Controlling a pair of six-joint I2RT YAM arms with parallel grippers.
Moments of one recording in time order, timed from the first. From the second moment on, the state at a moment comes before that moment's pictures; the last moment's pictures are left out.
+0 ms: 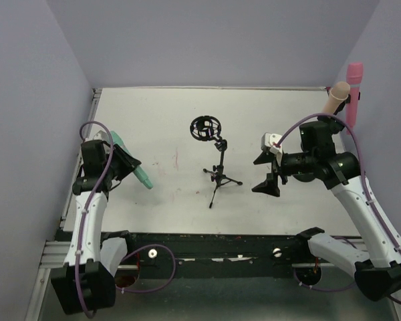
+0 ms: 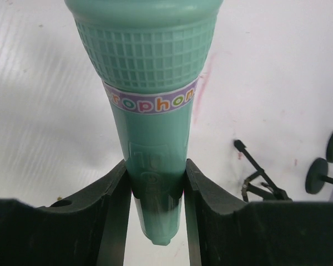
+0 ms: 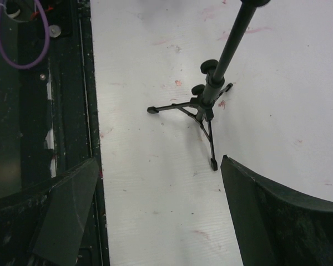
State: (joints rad) left arm 0.16 0.94 0.72 -0.52 0.31 -0.59; right arm 0.35 1.01 1.11 -0.91 -0.89 -0.71
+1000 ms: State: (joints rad) left arm -0.74 0.93 1.20 0.06 0.25 -0.63; right arm 0.35 1.41 1.76 -1.16 -1.35 -0.54
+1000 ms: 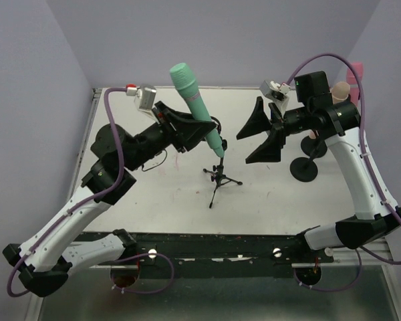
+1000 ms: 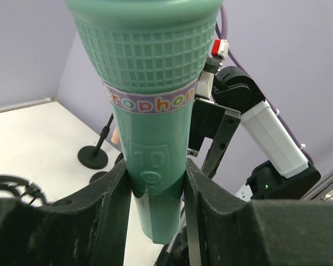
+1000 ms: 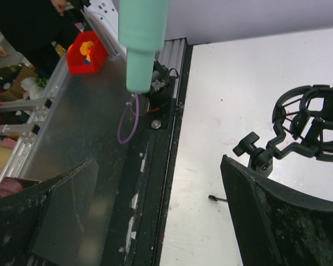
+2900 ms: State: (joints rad) left arm -0.84 1.19 1.32 0.17 0.26 -0.66; right arm 0.35 1.33 1.48 -0.53 -1.46 0.07
